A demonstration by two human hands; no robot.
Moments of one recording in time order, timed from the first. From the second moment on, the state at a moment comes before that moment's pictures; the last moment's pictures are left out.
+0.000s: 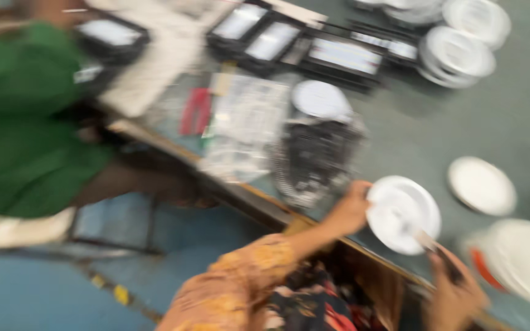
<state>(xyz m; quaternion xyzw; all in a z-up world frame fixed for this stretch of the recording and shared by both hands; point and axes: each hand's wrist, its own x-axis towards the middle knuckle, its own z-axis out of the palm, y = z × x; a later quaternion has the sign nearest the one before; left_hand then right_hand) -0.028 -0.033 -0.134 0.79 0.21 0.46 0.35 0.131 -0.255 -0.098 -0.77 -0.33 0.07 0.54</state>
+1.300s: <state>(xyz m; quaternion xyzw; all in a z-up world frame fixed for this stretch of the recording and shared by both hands) -0.015 -0.012 -0.071 0.74 0.30 0.23 0.55 0.064 -0.181 -0.029 -0.83 -0.54 -0.08 0.11</state>
